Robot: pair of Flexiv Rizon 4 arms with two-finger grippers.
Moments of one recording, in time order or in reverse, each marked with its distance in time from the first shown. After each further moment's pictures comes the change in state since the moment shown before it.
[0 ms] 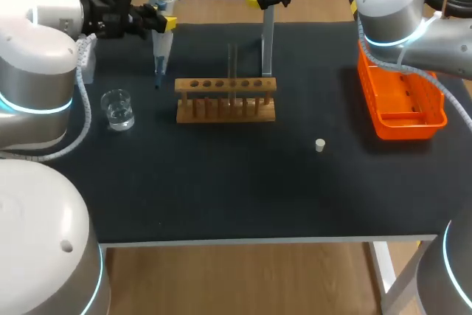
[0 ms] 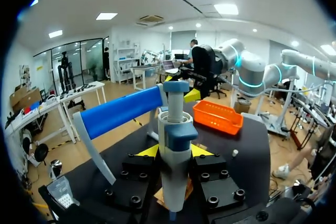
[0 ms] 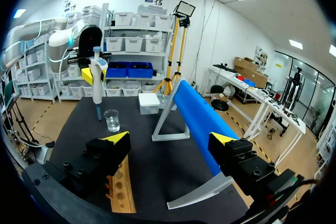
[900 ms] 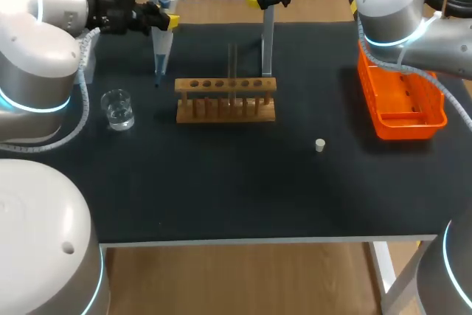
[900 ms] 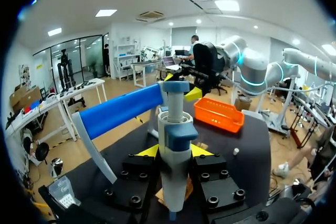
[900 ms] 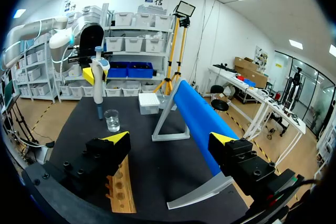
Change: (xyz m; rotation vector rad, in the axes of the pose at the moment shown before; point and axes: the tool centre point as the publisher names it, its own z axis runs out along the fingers) left arm -0.006 -0.002 0.002 -0.030 -0.014 0.001; right arm 0.000 0.000 0.000 0.000 0.000 0.000
